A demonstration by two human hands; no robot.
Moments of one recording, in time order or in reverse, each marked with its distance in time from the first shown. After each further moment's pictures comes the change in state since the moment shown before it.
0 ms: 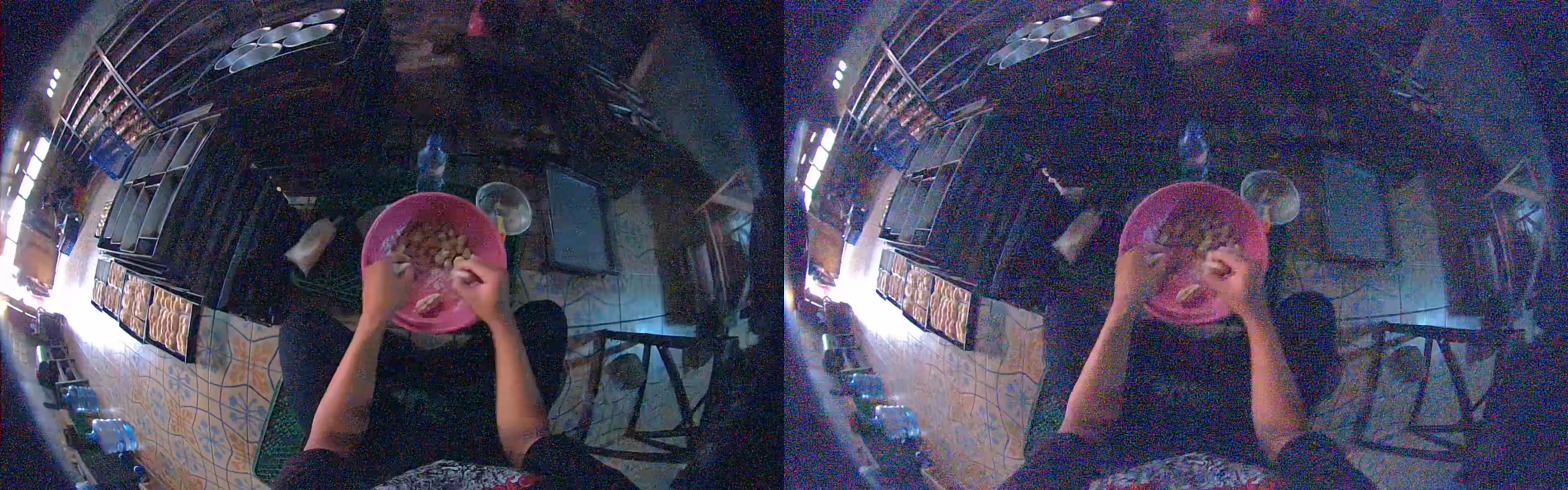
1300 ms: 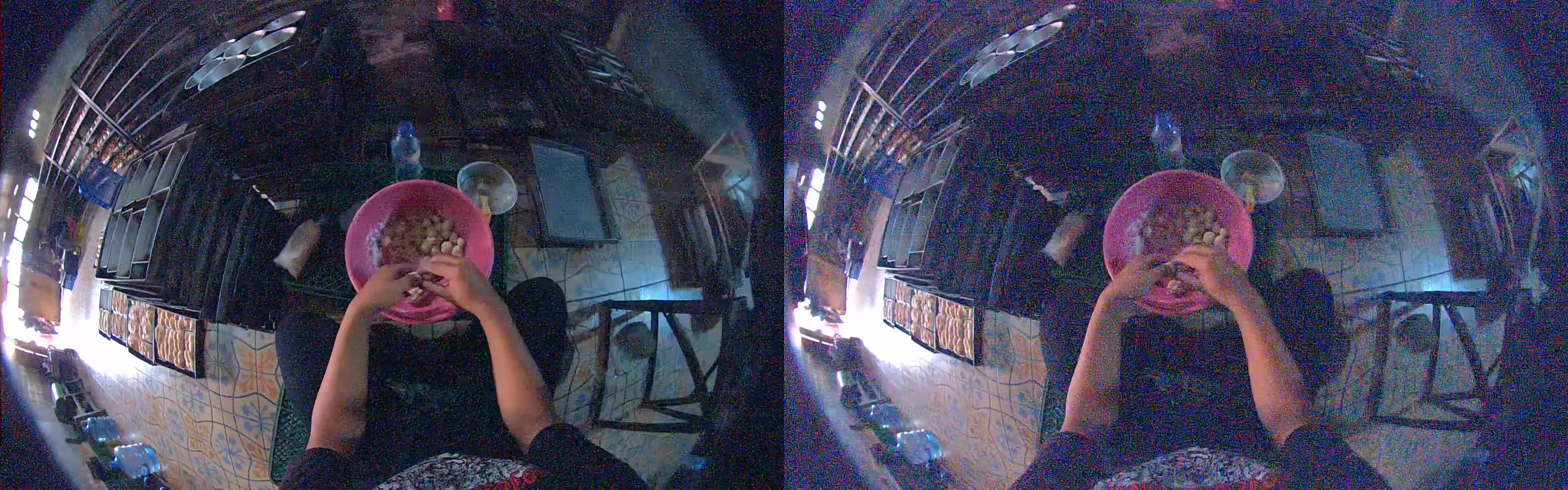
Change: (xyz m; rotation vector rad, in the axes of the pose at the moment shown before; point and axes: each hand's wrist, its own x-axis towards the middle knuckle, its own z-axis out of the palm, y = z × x) left_hand 0.001 -0.006 0.016 -0.116 -0.454 -0.108; right_hand -0.009 0.009 0.003 0.104 -0.292 0.017
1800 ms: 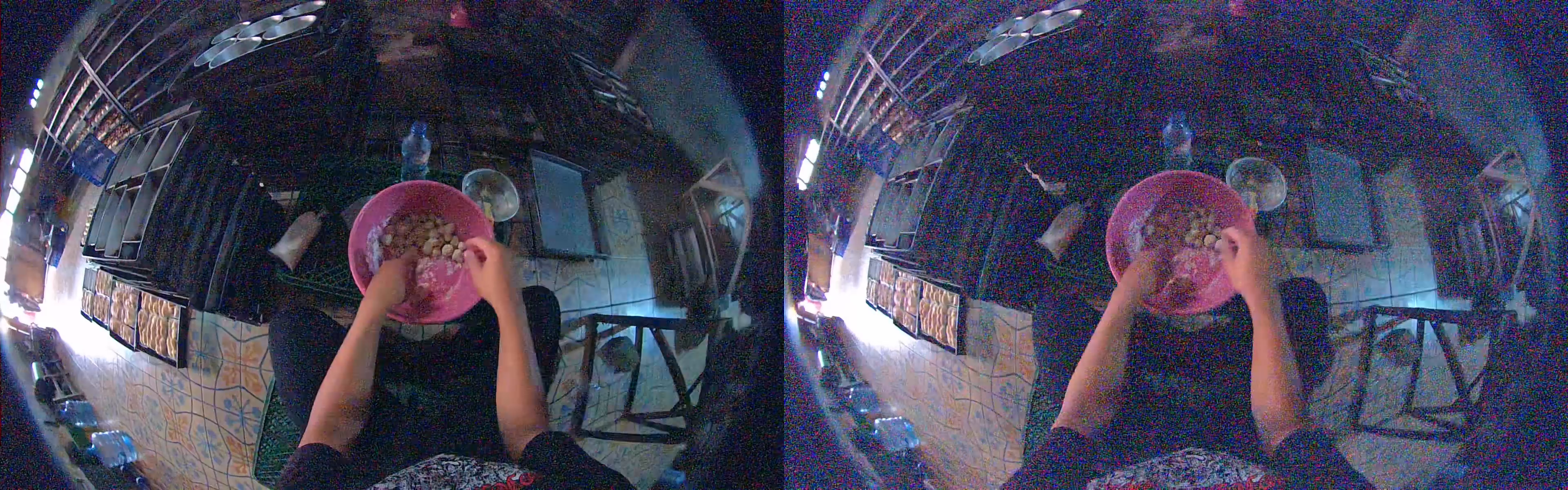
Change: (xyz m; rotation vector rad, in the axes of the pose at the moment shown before) left_hand 0.036 -0.078 0.016 0.312 0.328 0.067; right_hand 0.009 -0.016 -0.028 -0.154 0.293 0.427
